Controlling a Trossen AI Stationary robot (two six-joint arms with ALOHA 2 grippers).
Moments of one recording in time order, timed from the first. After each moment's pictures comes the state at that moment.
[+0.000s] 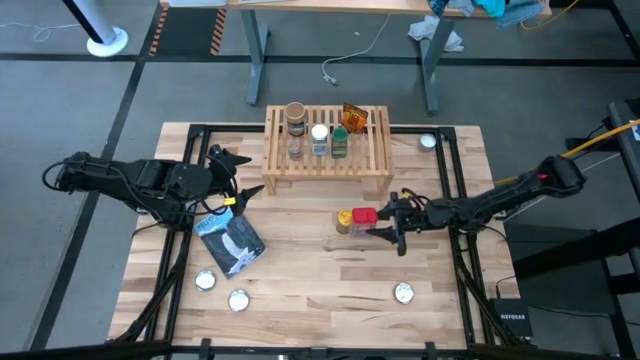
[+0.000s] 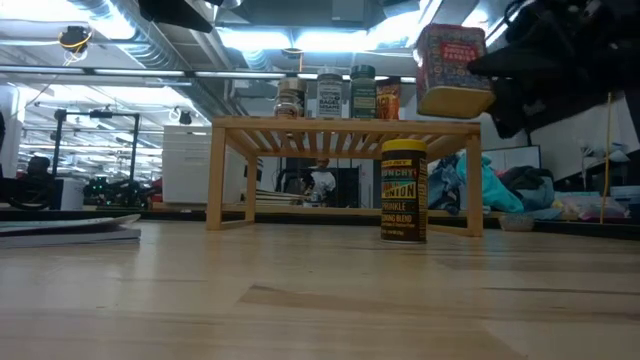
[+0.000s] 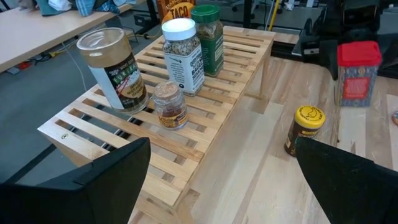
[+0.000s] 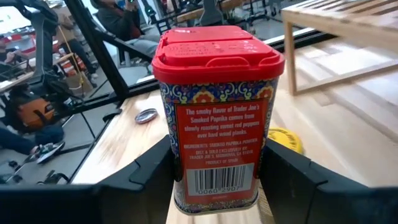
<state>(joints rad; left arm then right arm) -0.18 0.86 0.96 -0.59 -0.67 -0.25 0.24 1.04 0.19 0.71 0.17 0.34</state>
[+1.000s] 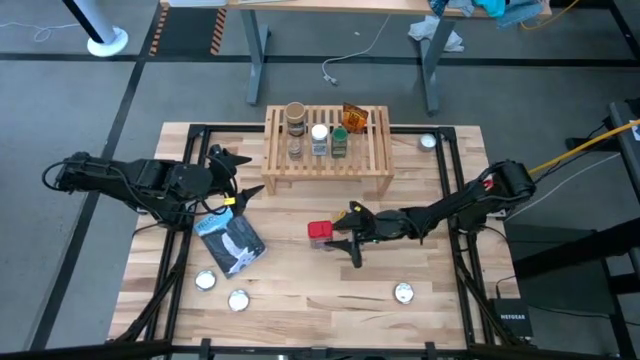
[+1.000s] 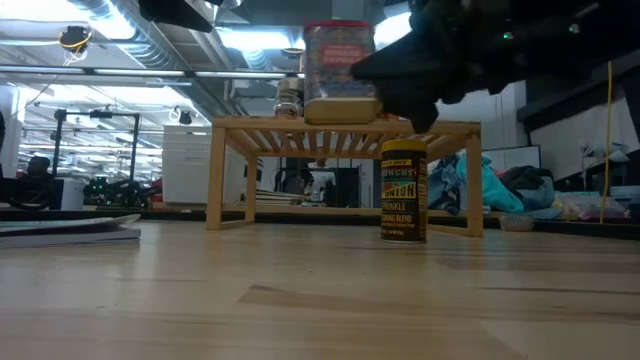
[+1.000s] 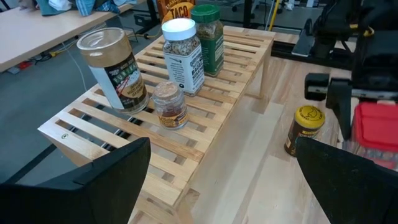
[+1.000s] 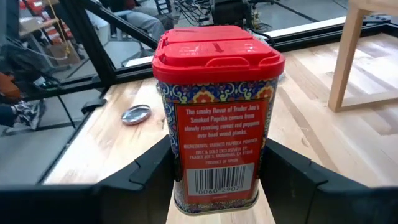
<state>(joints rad) -0.18 0.86 0.96 -0.60 -0.67 -0.25 0.24 1.62 0.61 0.77 0.17 0.26</state>
